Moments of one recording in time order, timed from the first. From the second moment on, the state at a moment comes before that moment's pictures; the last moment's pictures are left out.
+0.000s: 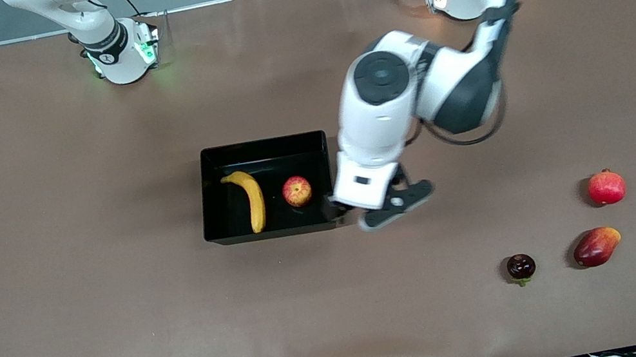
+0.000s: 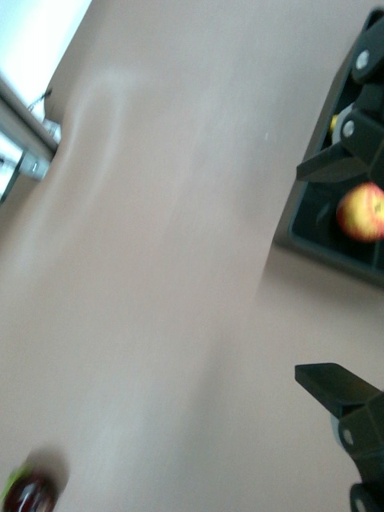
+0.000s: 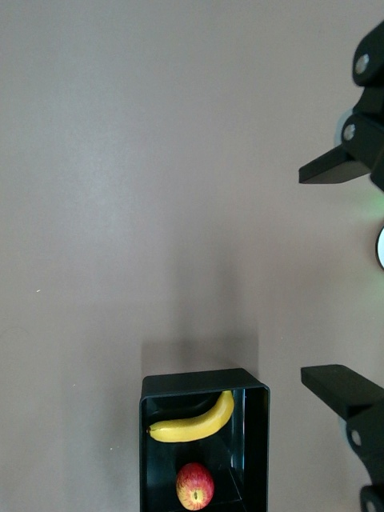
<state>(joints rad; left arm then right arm) -0.50 0.68 -0.15 -1.02 0.12 1.84 -0.98 -0.03 0.04 -0.05 -1.43 0.06 1.40 -0.04</state>
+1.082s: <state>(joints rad) -0.24 0.43 -0.14 -1.03 0.23 1.38 -0.56 -0.02 0.04 -0.05 -1.42 0.04 1.38 -0.04</state>
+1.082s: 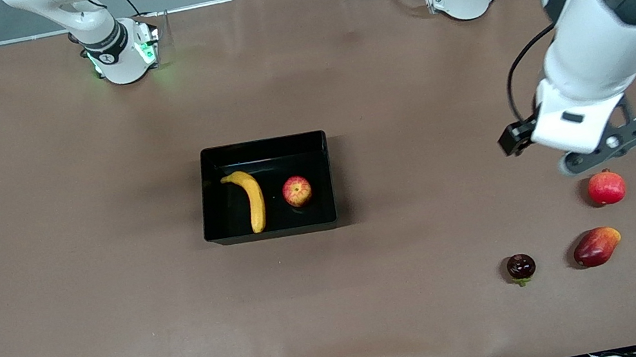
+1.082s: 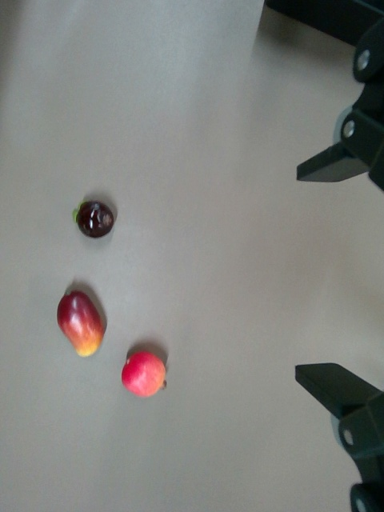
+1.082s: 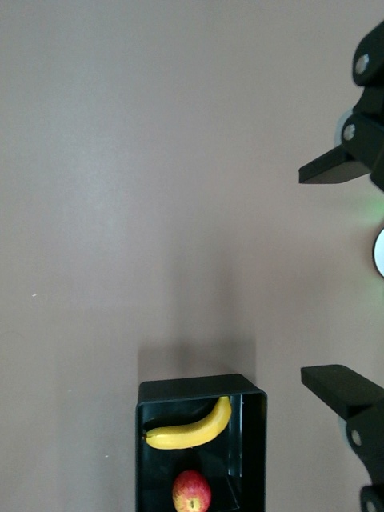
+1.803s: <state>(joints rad) -0.06 0.26 -0.14 -1.15 0.15 1.36 -0.31 0.02 0.04 -0.05 -1.45 -0.03 1.33 -0.04</state>
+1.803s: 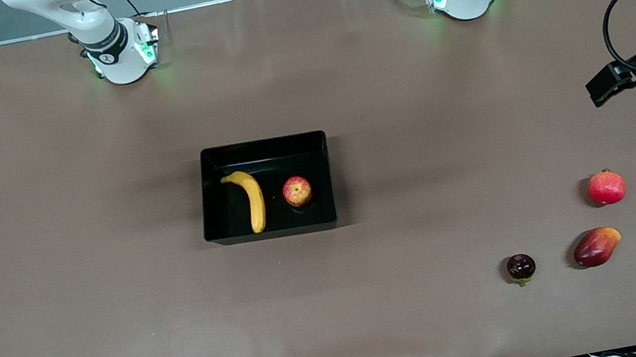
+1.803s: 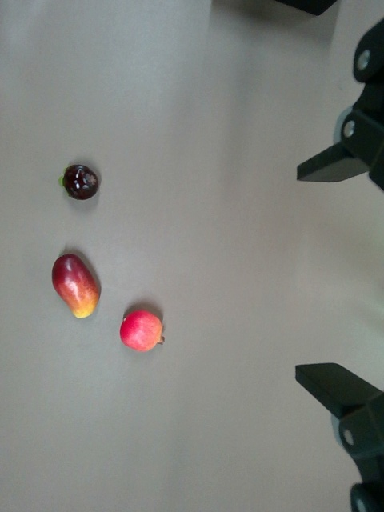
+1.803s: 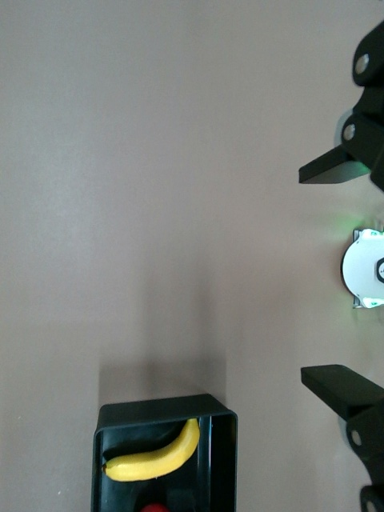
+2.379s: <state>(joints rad) 0.01 -0.05 -0.14 -1.58 0.06 1.51 -0.18 0.04 0.03 -0.05 -1.50 -0.08 1.36 -0.04</state>
